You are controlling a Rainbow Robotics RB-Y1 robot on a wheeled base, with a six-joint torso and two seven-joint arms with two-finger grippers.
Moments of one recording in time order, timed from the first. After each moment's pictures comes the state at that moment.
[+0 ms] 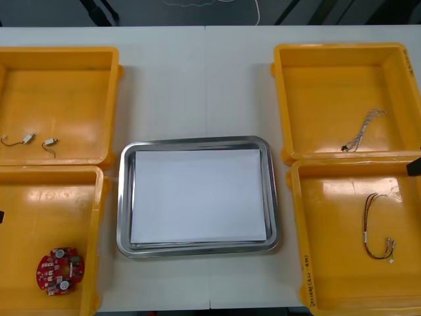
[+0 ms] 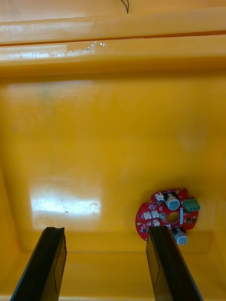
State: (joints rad) right arm -0.21 -1.03 -0.23 -2.18 -1.17 1.85 1.04; left arm 0.11 0.68 0.48 -2.41 0.81 1.91 -1.42
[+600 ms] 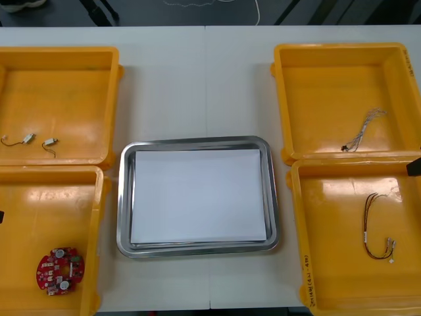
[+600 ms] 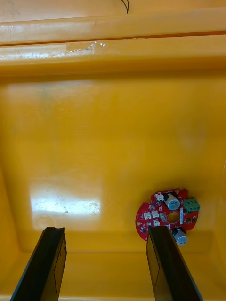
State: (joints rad) right arm -0.21 -1.03 -0.23 -2.18 -1.17 1.85 1.04; left arm 0.11 0.68 0.48 -2.41 0.81 1.91 -1.42
